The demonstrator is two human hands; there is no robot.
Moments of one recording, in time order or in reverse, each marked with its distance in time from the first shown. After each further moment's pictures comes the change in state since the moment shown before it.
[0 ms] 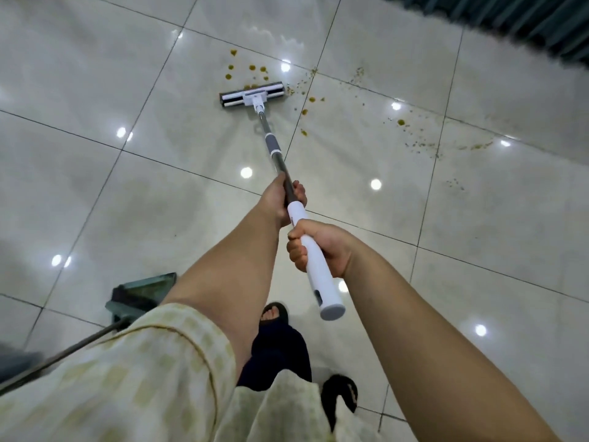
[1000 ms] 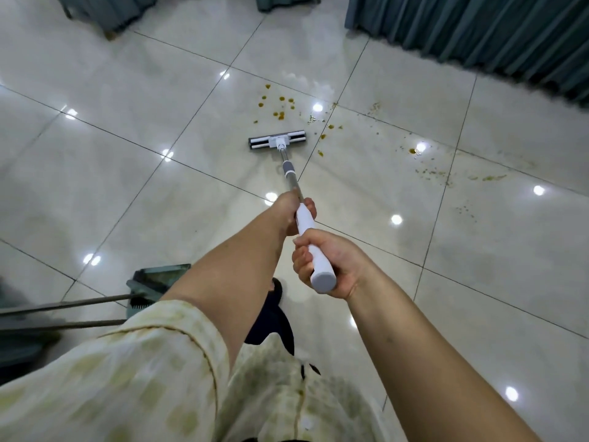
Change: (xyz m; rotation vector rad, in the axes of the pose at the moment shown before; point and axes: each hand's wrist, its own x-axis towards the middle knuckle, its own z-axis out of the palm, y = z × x) left_hand -0.089 -0.101 -0.001 0.343 0.169 0.168; right_hand -0.120 0.100 -0.031 0.110 -0.082 -0.081
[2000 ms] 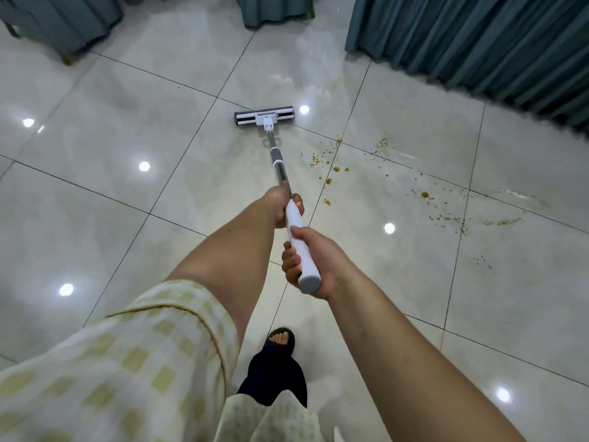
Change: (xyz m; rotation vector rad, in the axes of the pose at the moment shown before) left_hand 0.210 0.365 0.030 0.068 0.020 -0.081; right_hand 0.232 -0.291 0.179 0.104 0.095 0.018
